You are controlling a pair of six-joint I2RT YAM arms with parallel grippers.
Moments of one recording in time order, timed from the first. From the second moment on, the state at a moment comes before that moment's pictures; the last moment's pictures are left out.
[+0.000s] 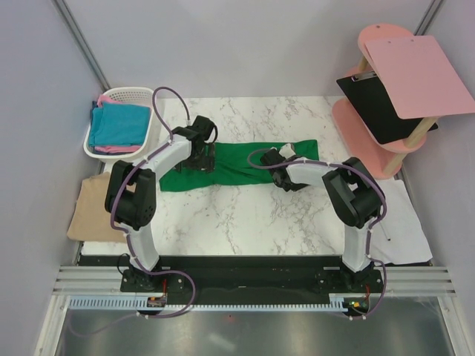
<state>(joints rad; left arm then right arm) -0.39 1.87 1.43 -0.81 -0.33 -0.36 0.59 1.97 1.19 -0.58 0.83 0.22</state>
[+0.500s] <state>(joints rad) -0.38 1.90 1.43 -0.81 -0.33 -0.36 0.58 1.88 1.38 -0.62 0.91 0.17</state>
